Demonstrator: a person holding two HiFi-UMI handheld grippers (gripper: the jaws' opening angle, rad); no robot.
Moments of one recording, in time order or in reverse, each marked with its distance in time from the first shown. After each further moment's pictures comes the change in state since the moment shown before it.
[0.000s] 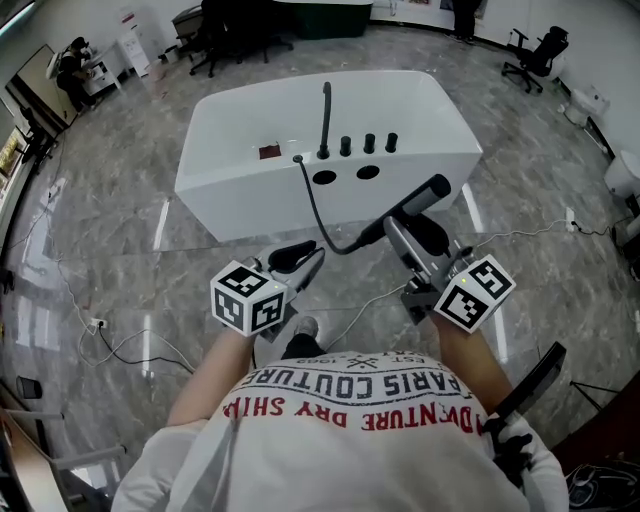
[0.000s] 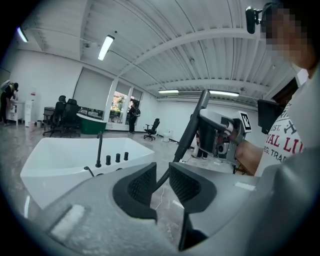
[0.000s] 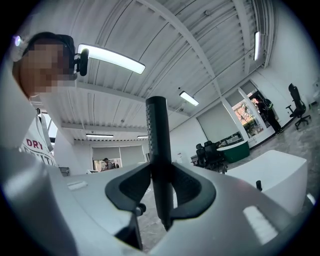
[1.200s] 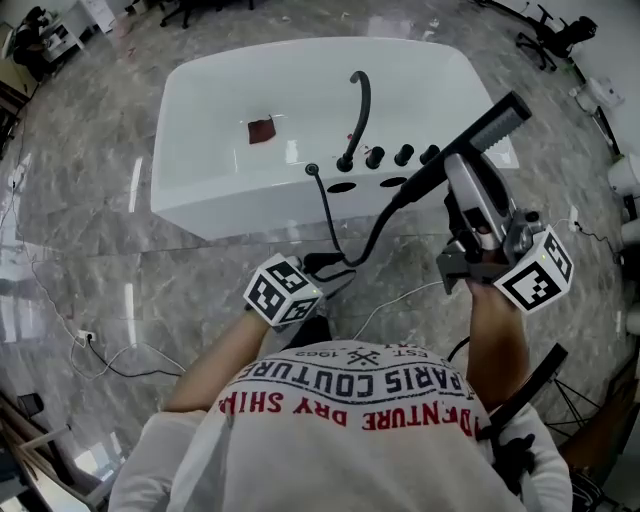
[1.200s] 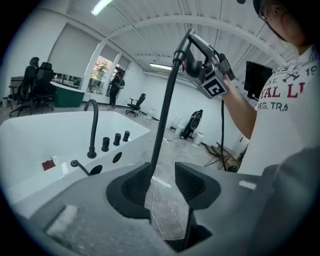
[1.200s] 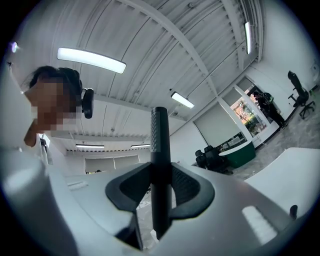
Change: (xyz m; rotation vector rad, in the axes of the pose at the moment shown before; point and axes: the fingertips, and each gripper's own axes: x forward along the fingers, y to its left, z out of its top) left arm 0.133 0.203 -0.053 -0.044 0.300 -0.320; right arm 0.255 -0.150 0.066 0.060 -0.098 -0.016
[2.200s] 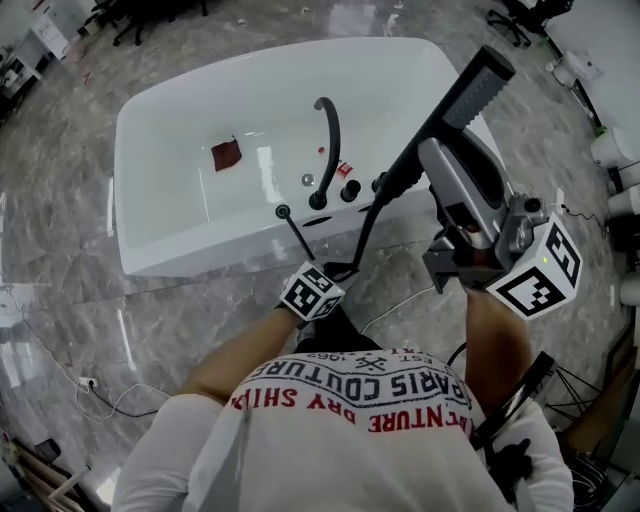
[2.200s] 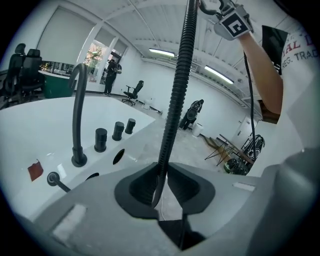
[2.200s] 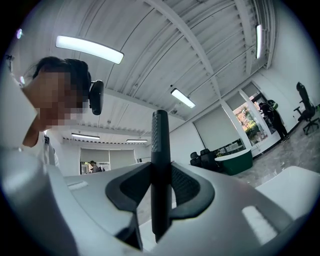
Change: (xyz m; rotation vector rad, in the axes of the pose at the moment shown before) left arm 0.149 0.106 -0.014 0.001 0.133 -0.051; right arm 0.089 -0.082 0.028 -0.098 0.039 -0.023
